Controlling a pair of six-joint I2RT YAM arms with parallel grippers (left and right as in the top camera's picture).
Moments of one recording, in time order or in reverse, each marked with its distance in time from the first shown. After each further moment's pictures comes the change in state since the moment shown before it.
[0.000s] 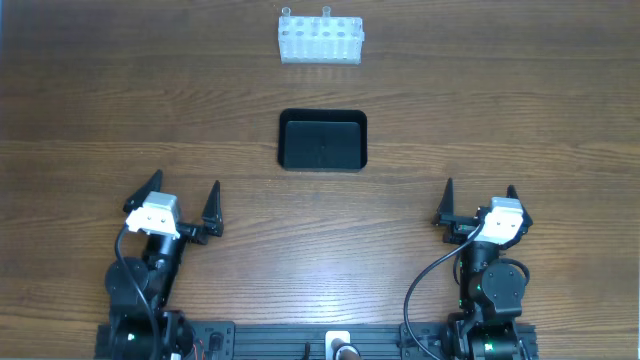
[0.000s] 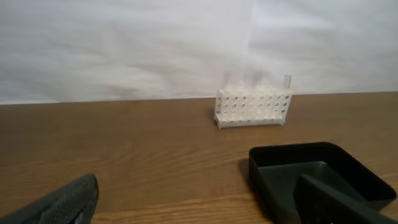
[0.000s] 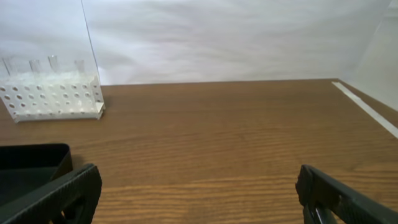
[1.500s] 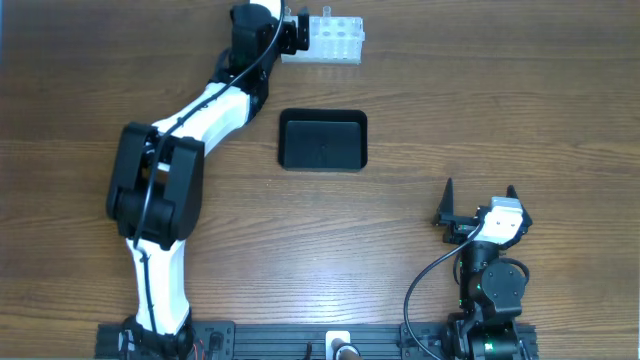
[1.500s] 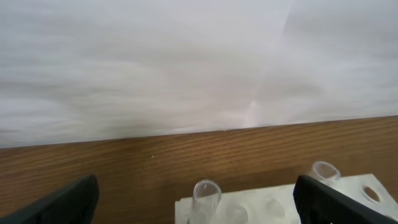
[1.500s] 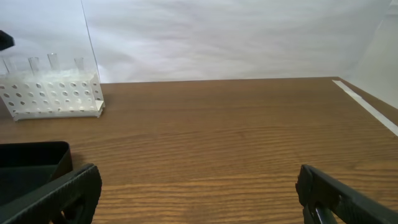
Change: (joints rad) left arm -0.307 2.049 1.488 0.290 -0.294 -0.061; right arm 0.001 0.008 0.000 0.000 0.000 0.001
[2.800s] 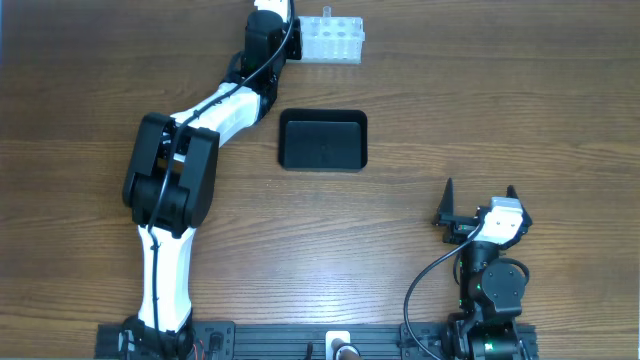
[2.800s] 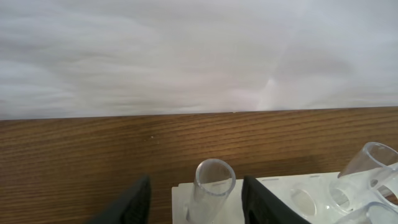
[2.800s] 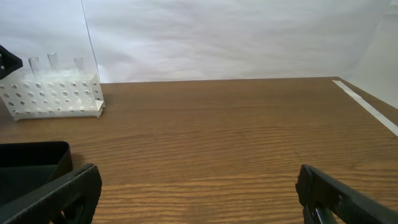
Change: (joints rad) left arm -0.018 0.099 0.053 -0.004 -0.056 -0.033; right arm 0.000 0.000 0.000 0.000 0.000 0.000
